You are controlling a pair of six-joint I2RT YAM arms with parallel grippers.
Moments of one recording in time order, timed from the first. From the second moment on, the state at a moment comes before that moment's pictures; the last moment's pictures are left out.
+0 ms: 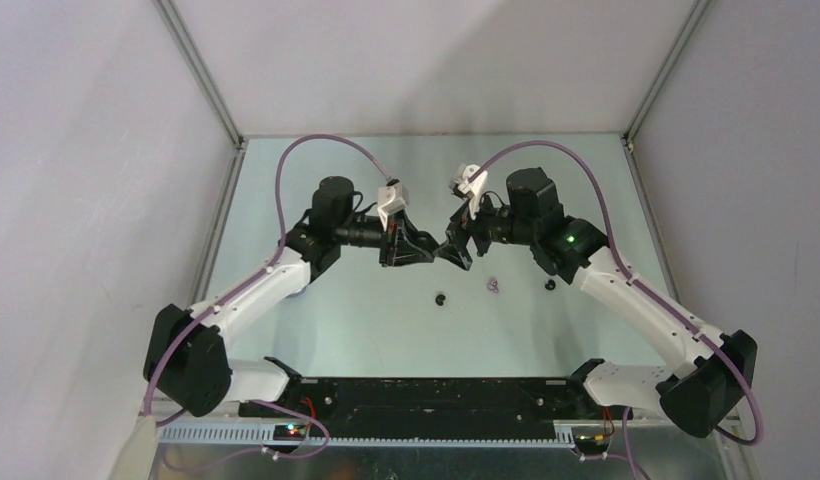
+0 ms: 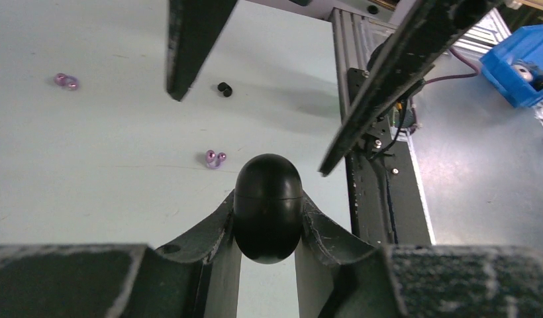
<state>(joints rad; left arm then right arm) -0.53 1.29 0.93 0.06 1.02 0.03 0.65 1.21 1.17 -0.38 -0.49 -0.18</state>
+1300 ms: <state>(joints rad) -0.54 1.34 0.92 0.10 1.10 -0.02 0.43 1.14 1.17 -0.42 -0.46 -0.22</state>
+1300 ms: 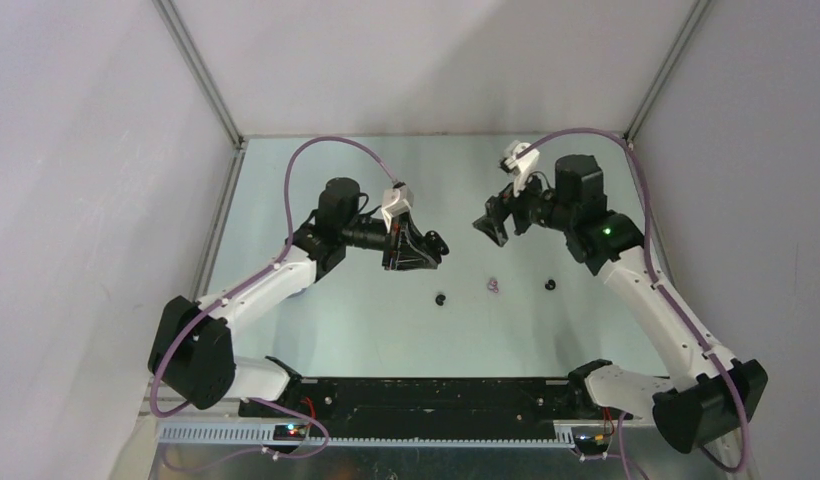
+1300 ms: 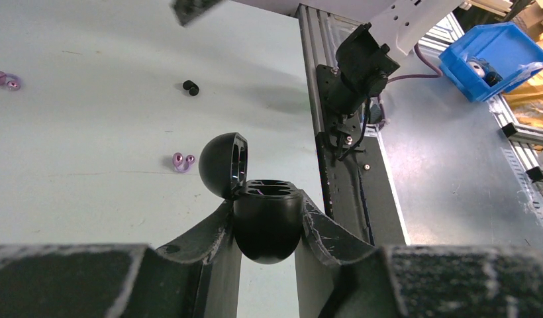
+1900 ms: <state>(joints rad) -0.55 1.34 0.89 0.16 1.10 -0.05 -0.03 1.44 1.17 -0.82 -0.37 -0.38</state>
